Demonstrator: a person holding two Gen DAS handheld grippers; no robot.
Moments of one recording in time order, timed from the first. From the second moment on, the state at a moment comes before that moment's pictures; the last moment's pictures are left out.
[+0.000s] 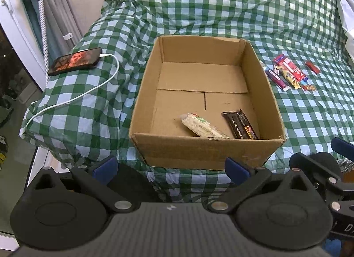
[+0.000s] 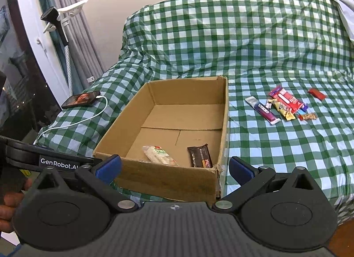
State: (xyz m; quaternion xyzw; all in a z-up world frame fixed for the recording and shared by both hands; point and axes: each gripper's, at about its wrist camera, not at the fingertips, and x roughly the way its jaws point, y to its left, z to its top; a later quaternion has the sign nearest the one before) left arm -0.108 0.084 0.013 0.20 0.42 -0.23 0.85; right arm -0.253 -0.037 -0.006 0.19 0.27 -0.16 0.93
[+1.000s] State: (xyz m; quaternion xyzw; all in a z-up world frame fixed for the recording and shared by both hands) left arm -0.101 -0.168 -0.011 0.20 0.48 -0.36 0.77; right arm -0.330 -0.252 -0.049 0.25 0.22 -0.37 0.87
